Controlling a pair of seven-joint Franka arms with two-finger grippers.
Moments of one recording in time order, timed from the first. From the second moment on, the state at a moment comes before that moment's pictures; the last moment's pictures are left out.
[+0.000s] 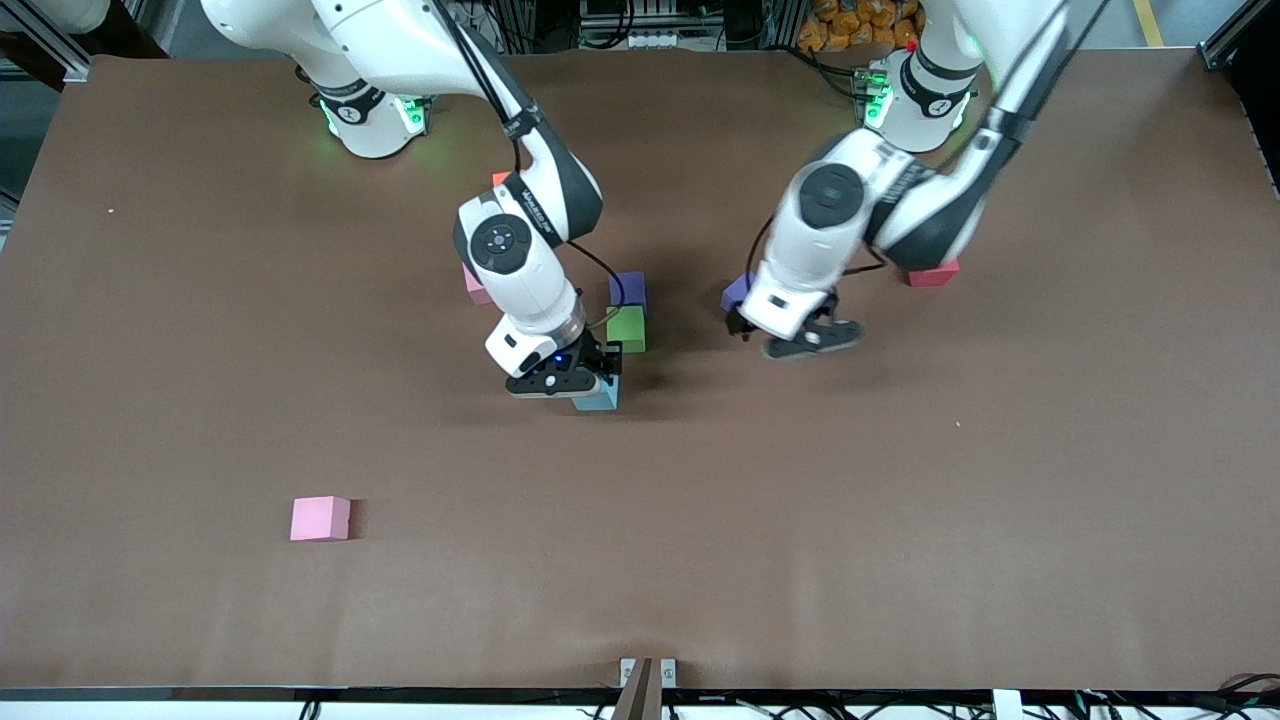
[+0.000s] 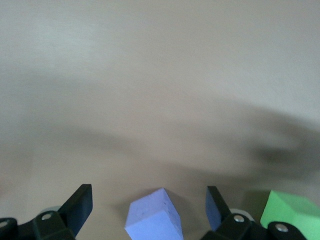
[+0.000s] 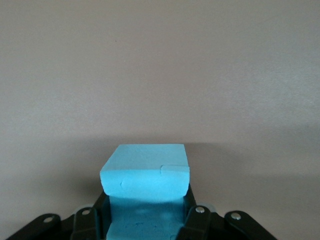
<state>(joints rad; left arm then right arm) -0.03 0.30 -0.53 -2.01 0.12 2.27 -0.94 0.87 0.59 -0.23 -1.74 0.30 2.51 0.53</state>
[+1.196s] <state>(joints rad) 0.08 0.34 -0.56 -2.06 0.00 2.22 -1.13 0.97 0.70 -0.25 -1.62 0.30 2.38 0.61</state>
